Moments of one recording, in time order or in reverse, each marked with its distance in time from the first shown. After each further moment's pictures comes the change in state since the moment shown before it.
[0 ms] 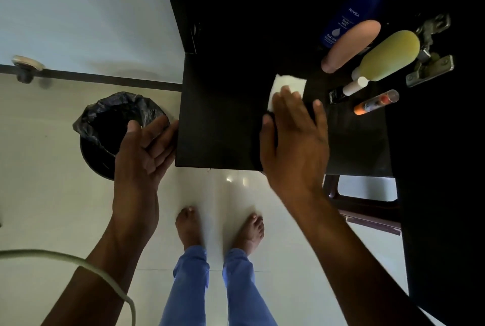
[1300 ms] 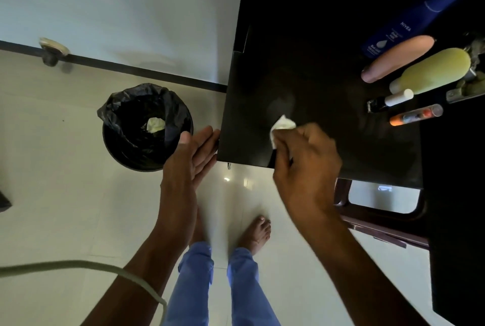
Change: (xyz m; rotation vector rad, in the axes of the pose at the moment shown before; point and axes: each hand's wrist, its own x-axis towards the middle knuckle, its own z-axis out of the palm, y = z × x) left_hand -0.018 -0.009 -0.016 -0.081 -0.092 -0.033; right_hand -0.027 -0.050 -0.006 0.066 -0.036 0.001
